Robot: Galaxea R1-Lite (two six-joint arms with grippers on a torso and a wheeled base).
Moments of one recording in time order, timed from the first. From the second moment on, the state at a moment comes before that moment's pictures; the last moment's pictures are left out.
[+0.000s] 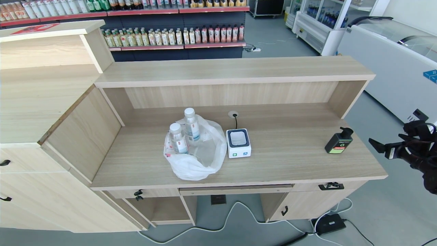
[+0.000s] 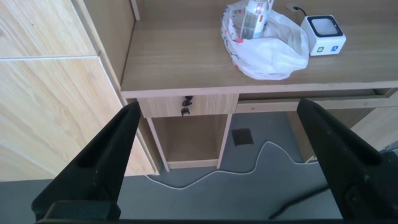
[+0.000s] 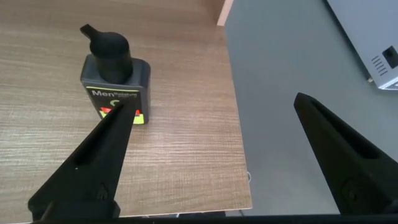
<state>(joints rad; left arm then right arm) 0.00 0.00 0.00 0.00 -0.05 0.00 -0.53 2.29 -1.00 -1.21 0.45 -0.30</state>
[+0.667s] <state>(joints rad) 0.00 0.00 0.00 0.00 -0.05 0.00 -0.52 2.36 -1.05 -1.21 0.45 -0.30</state>
